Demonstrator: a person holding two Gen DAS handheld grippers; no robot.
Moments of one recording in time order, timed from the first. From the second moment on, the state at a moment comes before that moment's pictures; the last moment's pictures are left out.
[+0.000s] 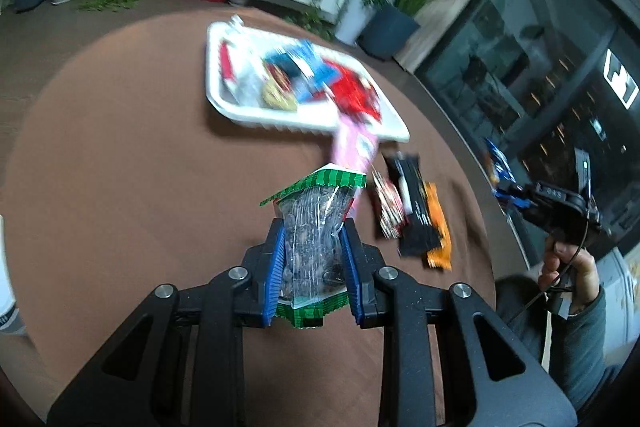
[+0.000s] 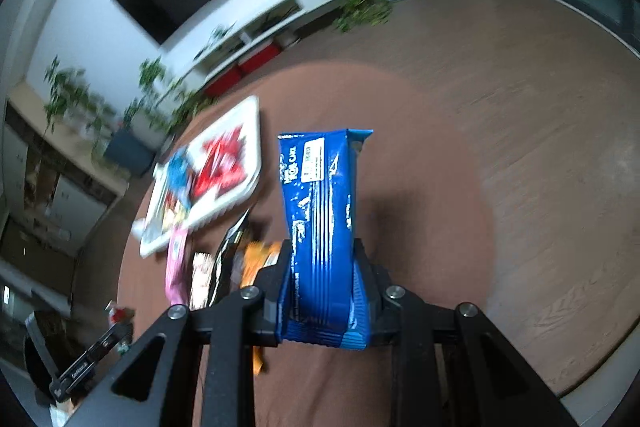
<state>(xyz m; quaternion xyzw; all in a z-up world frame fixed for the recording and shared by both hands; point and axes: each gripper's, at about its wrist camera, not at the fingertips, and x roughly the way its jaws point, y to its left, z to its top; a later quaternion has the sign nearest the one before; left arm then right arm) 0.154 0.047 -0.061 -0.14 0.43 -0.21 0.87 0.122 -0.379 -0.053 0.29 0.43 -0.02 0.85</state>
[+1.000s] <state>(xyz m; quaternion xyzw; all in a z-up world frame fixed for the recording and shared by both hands) 0.370 -0.004 -0.009 -0.08 0.42 -0.20 0.88 0.351 -0.178 -0.009 0.11 0.46 0.17 0.86</state>
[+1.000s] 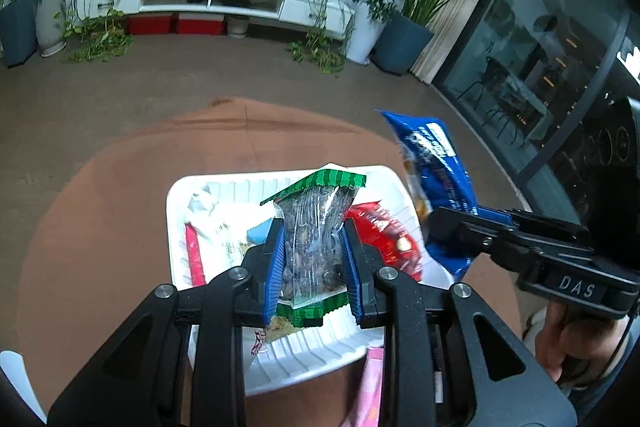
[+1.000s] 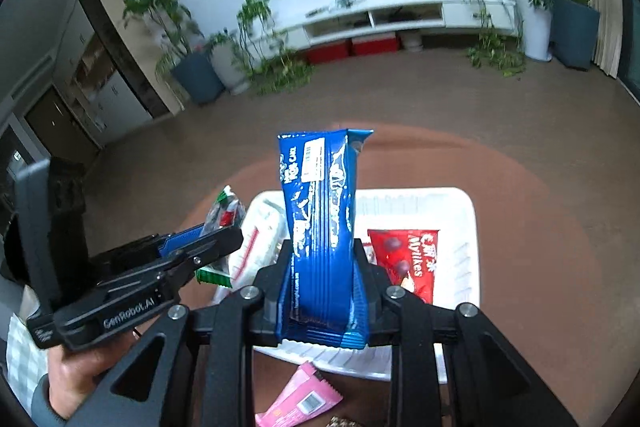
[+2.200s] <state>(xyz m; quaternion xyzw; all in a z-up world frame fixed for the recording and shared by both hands) 0.403 -0.030 -0.088 -0.06 0.45 -0.17 0.87 0.374 -0.177 -0.084 0.10 0.53 0.14 0.83</state>
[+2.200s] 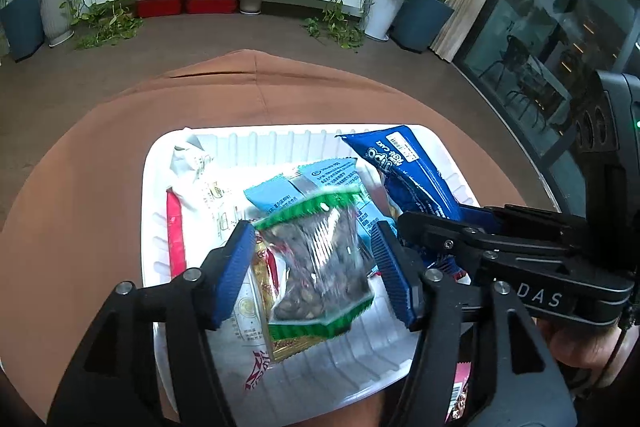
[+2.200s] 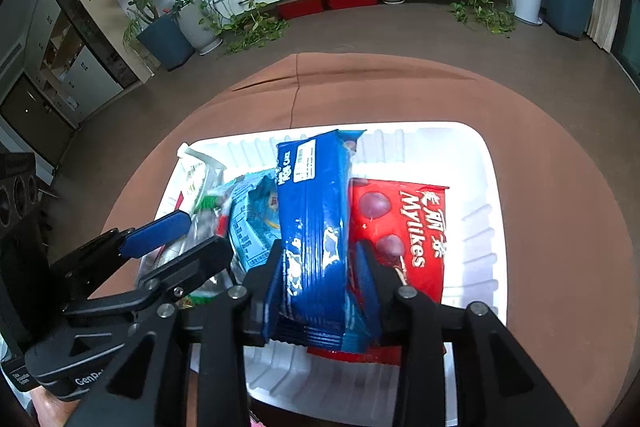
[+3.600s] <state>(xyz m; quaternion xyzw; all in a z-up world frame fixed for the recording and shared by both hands) 0.202 -0.062 -0.095 0.03 0.44 -0.23 0.87 0.129 -0.279 -0.070 0.29 0.42 0.09 0.86</state>
